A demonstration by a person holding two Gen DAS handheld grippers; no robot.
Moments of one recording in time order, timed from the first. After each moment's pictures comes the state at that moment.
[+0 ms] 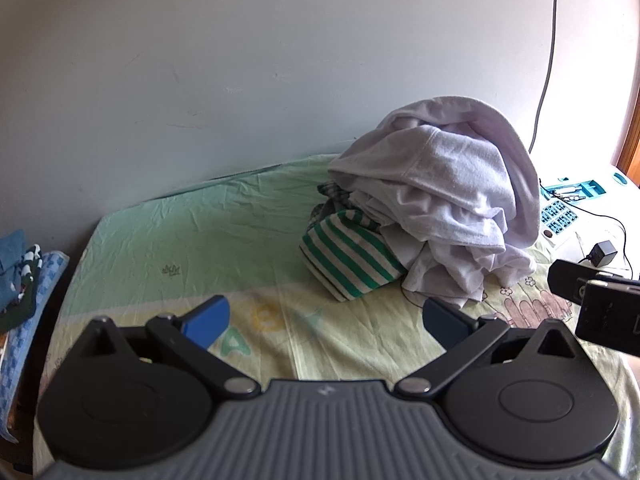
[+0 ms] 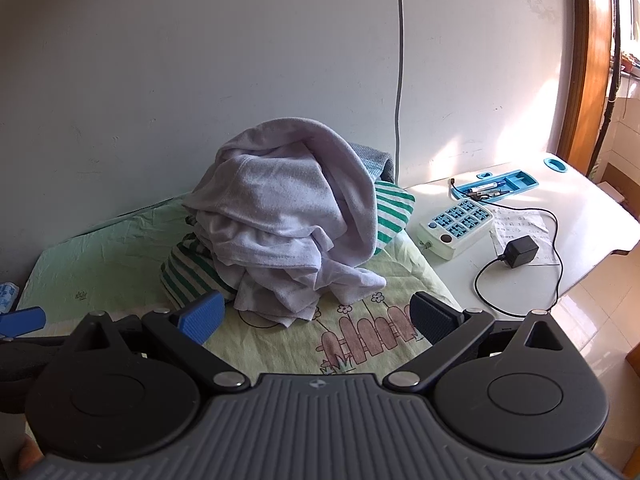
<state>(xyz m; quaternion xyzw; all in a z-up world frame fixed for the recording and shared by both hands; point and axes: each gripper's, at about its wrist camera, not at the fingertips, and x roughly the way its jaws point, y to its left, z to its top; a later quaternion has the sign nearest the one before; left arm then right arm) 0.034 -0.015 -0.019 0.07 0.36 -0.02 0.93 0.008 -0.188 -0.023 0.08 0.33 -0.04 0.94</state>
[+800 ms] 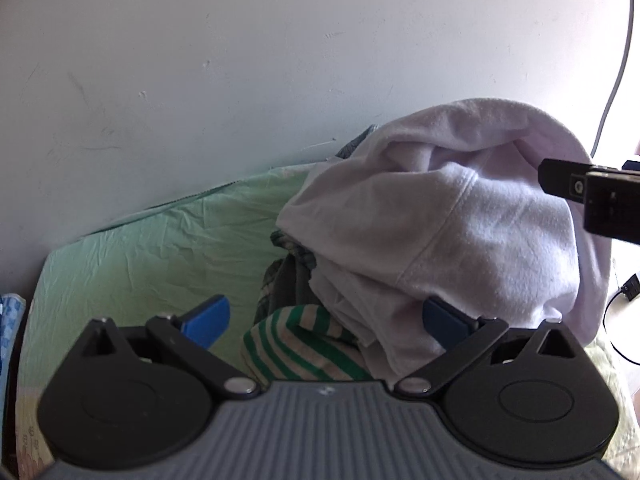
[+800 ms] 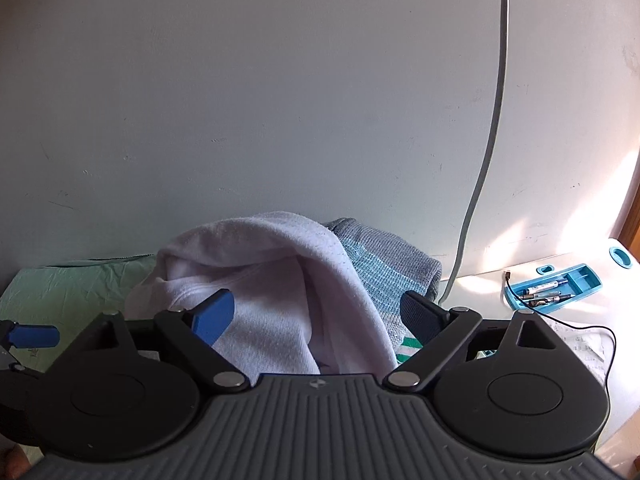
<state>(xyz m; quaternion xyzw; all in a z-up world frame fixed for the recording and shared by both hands) 0.202 -0.073 -0.051 0.08 0.41 -0.01 0.91 0.203 -0.232 -0.031 0.02 0.29 0.04 0.96</state>
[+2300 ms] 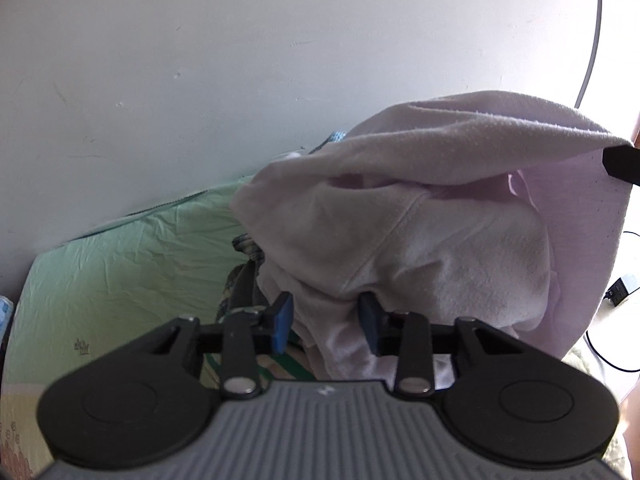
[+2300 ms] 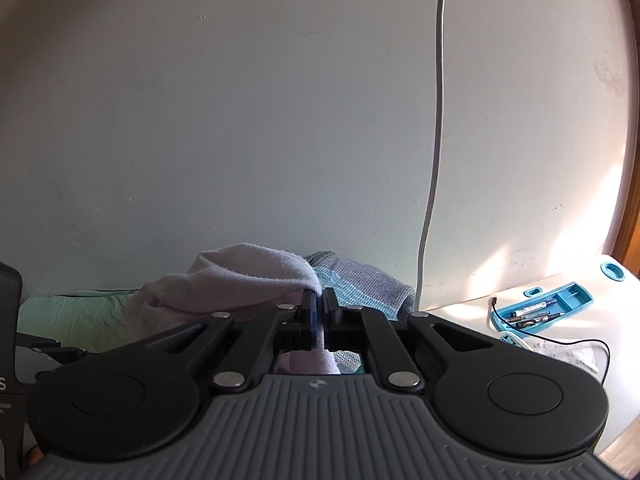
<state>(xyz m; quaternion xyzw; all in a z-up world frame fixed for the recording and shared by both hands) 0.183 -0.097 -0.055 0.07 0.40 -0.04 0.91 0.150 -0.265 -0.020 0.04 0.22 0.04 0.97</state>
